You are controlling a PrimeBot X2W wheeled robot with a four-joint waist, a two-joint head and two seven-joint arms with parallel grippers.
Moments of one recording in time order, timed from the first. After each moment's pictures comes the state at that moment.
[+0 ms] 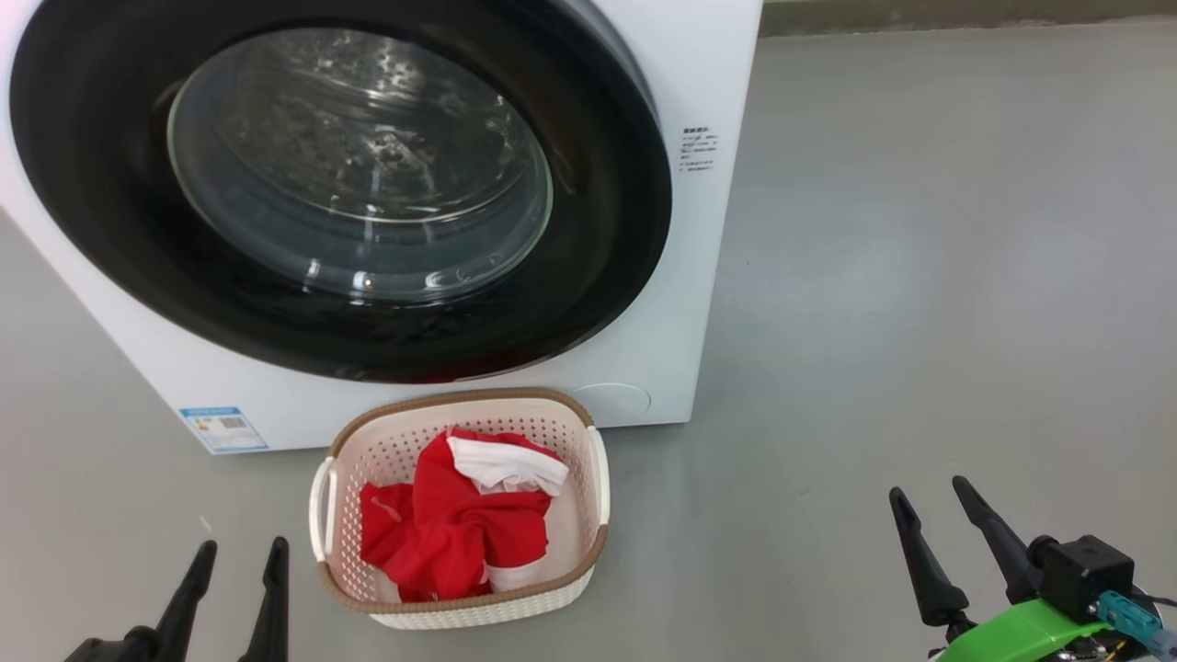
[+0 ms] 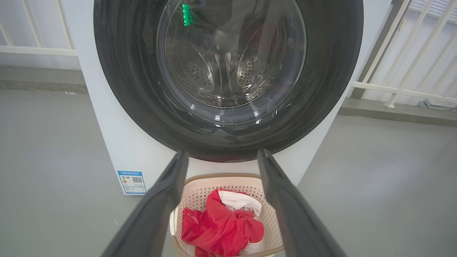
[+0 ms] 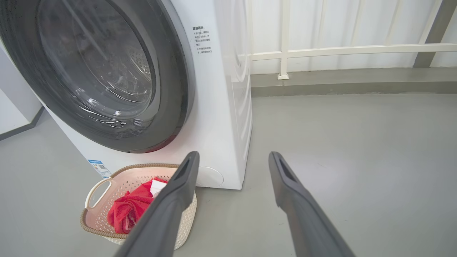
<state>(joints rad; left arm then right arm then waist) 0.02 0.17 0.03 0.24 -0.36 -0.13 -0.25 0.00 -0.15 0.07 0.32 0.38 0.13 -0.26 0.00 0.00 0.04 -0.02</state>
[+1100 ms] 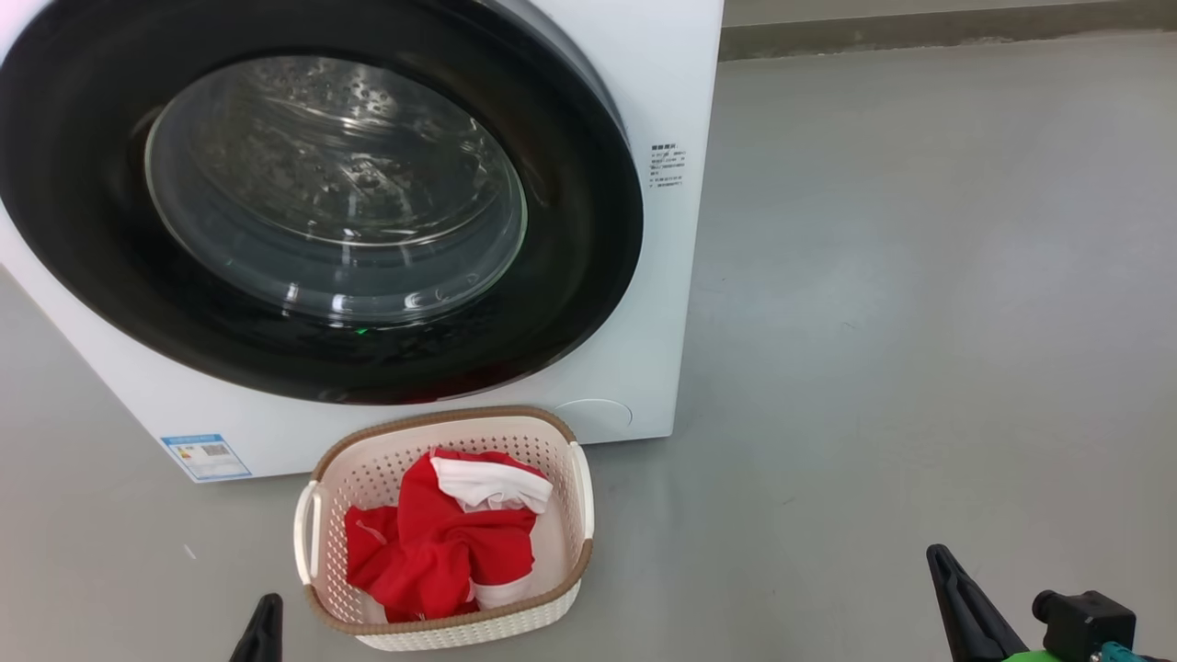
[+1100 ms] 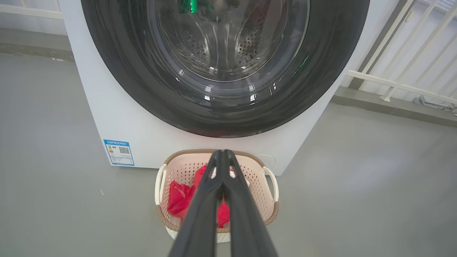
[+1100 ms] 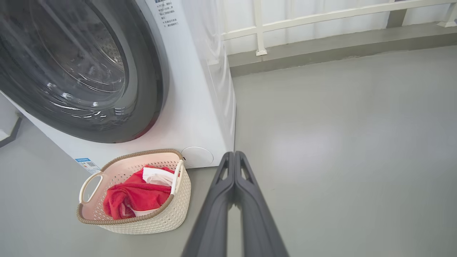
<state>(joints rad) 0.07 0.12 0.04 0.31 -0.36 -0.12 -0.24 0.08 -0.10 0.02 0.38 0.39 0.13 -0.25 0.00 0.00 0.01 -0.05</state>
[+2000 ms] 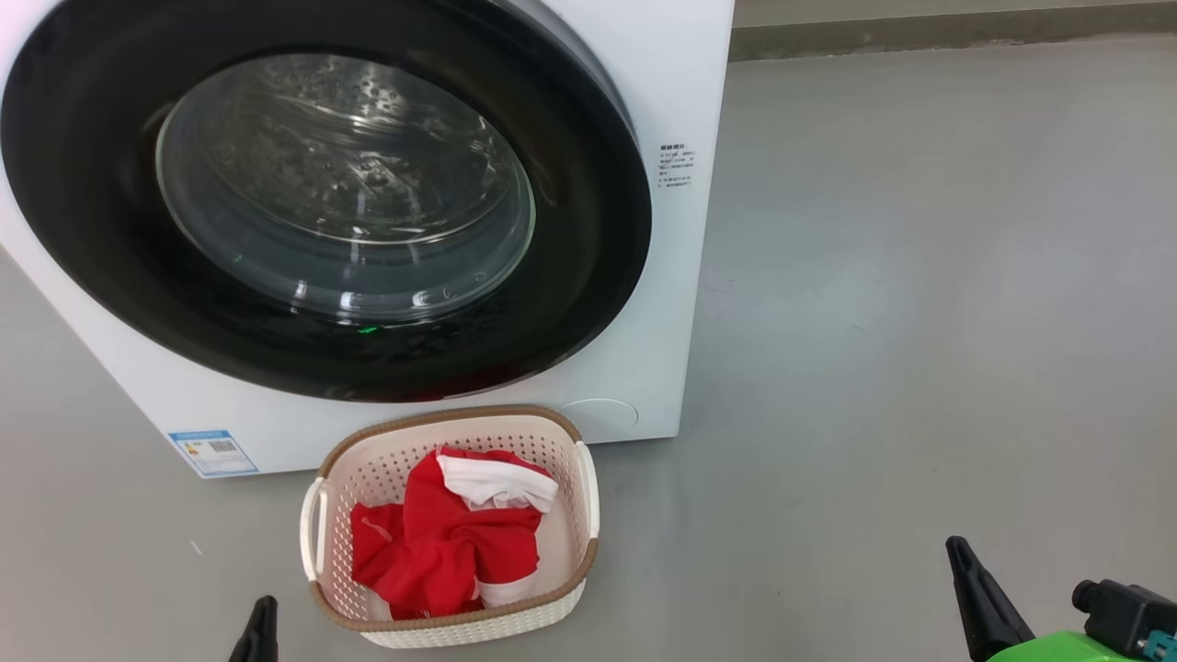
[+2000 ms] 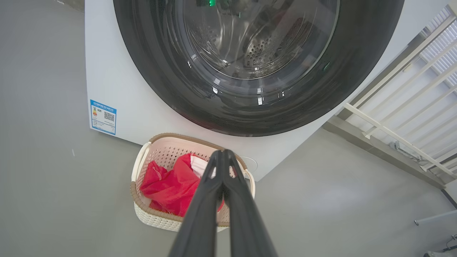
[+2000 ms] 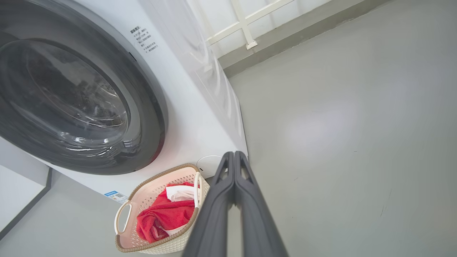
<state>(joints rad) 0.06 0.11 0.04 0.31 -0.64 -0.12 -0.16 0.07 -0.09 -0.01 0.36 0.67 0.13 -0.17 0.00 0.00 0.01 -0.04</state>
